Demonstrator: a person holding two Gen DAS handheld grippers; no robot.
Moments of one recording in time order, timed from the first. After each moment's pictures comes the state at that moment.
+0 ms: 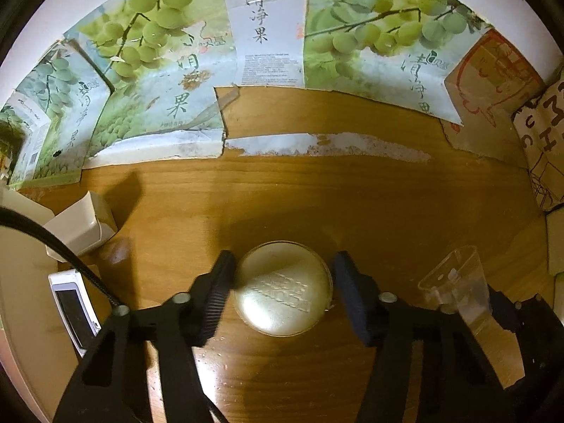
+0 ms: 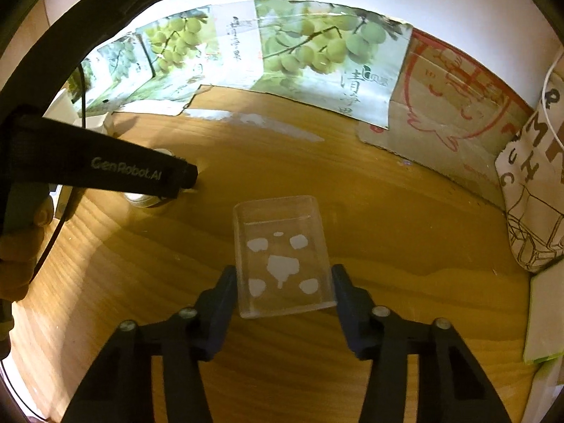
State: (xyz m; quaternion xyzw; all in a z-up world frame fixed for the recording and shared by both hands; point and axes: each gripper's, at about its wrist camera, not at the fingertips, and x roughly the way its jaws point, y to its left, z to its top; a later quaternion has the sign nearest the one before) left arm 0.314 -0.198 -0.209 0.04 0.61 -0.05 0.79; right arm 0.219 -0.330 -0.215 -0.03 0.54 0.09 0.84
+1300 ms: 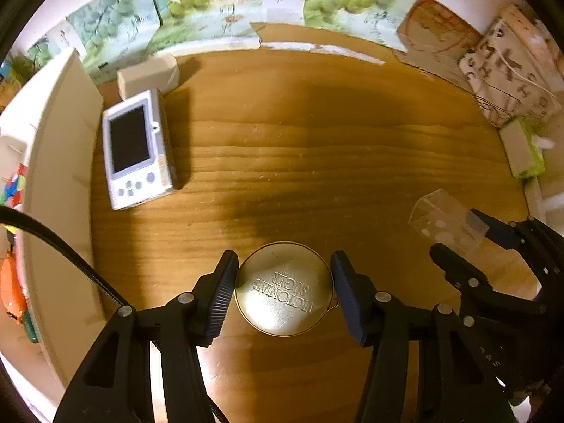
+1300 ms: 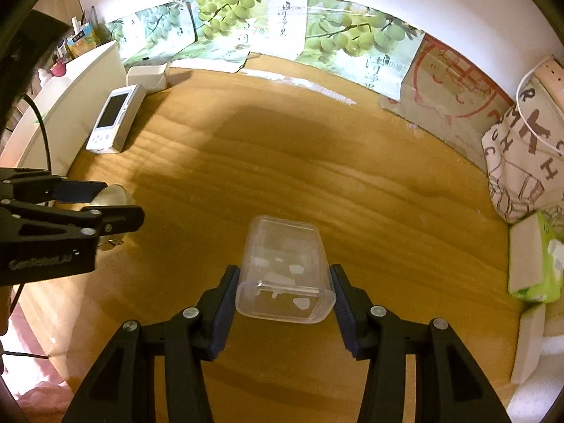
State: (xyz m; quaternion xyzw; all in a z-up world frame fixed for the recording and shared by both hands) left arm 0.158 -0.126 -0.168 0.02 0.63 -0.11 0.77; right arm 0.144 -0.305 -0.180 -0.07 0.58 0.08 0.81
